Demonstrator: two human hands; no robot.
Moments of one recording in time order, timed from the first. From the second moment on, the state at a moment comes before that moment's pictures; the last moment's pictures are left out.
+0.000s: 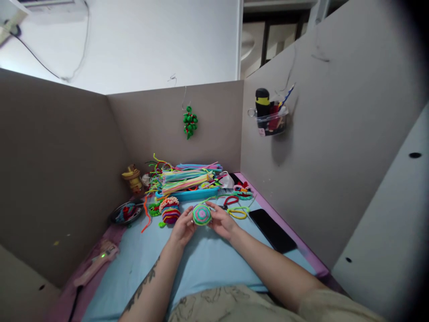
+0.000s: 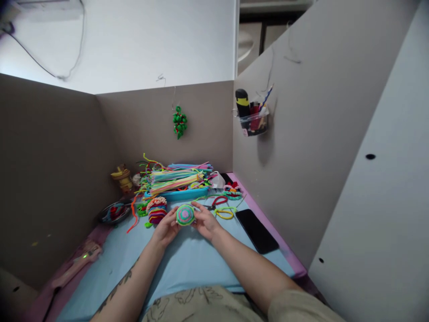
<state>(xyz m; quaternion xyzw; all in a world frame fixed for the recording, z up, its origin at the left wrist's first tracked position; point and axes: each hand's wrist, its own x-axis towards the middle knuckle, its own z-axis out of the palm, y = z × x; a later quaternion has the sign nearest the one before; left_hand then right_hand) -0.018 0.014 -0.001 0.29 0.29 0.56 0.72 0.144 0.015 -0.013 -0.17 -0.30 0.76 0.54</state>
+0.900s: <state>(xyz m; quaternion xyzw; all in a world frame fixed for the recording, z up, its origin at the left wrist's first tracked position) -0.012 0.008 -0.003 0.32 0.27 0.53 0.73 0.147 0.008 -0.005 -0.14 -0.35 0.76 0.52</state>
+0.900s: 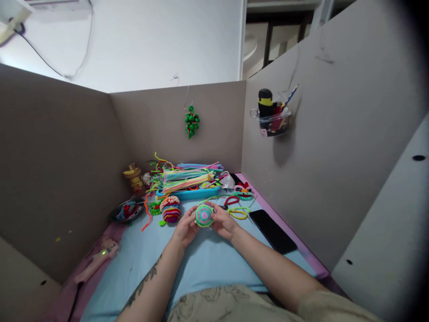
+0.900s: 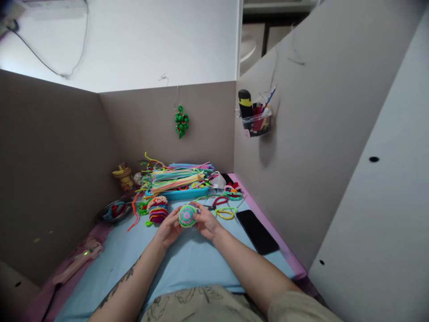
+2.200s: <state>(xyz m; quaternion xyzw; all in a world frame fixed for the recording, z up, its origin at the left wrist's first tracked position) 0.002 -0.004 -0.005 0.42 0.33 0.53 0.66 0.139 -0.012 -0.004 -0.35 -0.69 0.41 0.49</state>
